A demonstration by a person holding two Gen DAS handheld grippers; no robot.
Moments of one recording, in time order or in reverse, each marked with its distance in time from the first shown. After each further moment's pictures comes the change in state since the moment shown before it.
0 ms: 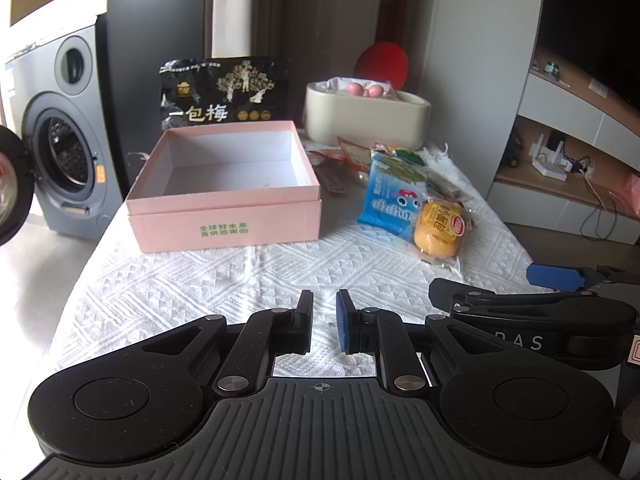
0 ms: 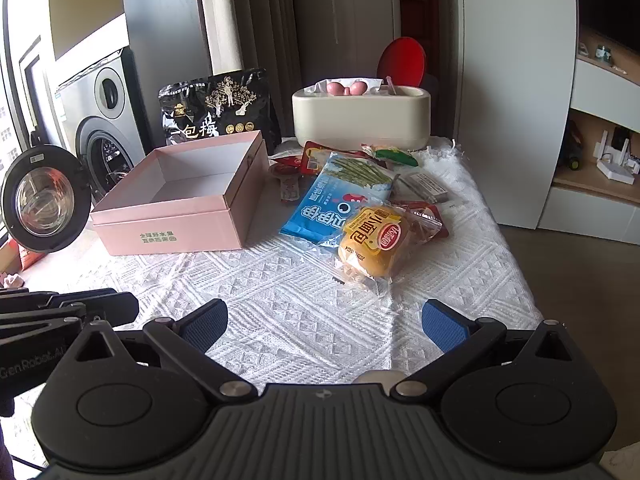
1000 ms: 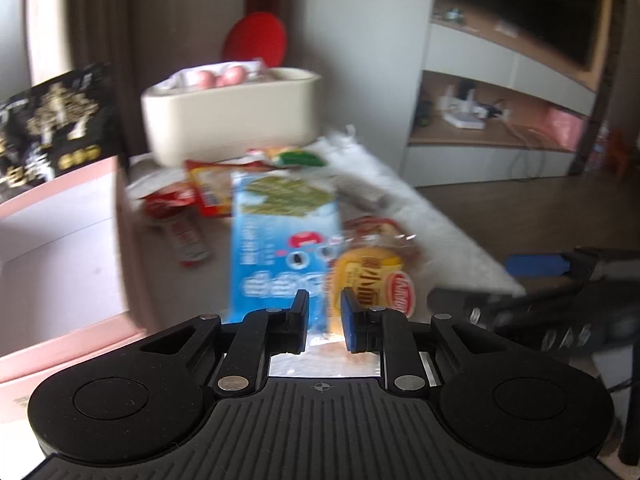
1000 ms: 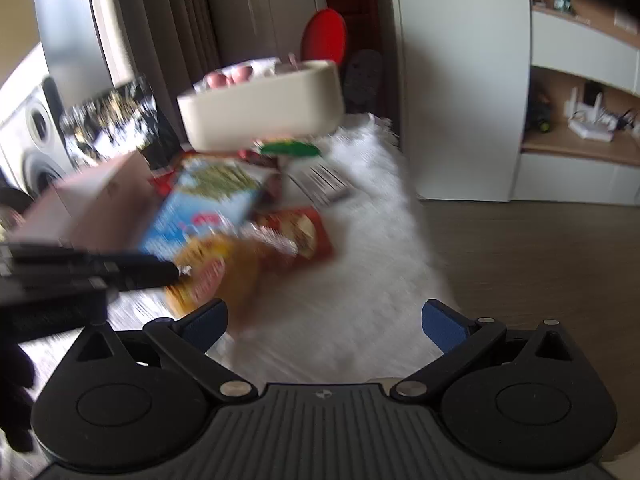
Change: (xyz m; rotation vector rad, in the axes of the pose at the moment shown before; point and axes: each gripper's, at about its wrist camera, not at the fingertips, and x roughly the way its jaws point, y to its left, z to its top) left arm 0.153 -0.063 0.063 0.246 0.056 -0.241; right arm 0.085 -0.120 0.030 0.179 0.018 0.013
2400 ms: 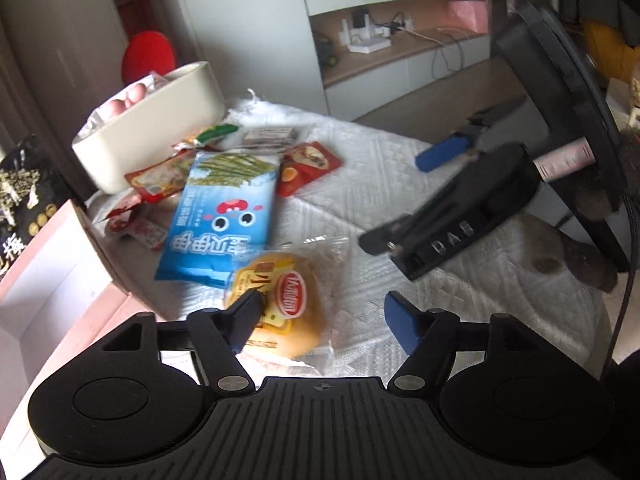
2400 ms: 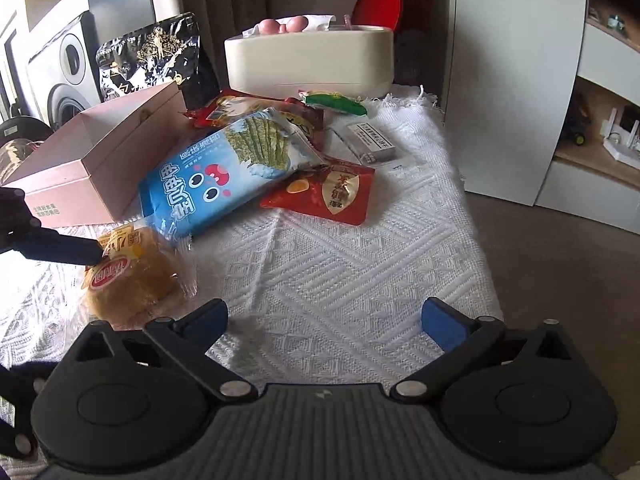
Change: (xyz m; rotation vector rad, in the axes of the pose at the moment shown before) left arm -0.043 -0.022 -0.045 0.424 0.086 -0.107; right arm 0.012 0.016 -0.038 -0.224 0.108 -0.038
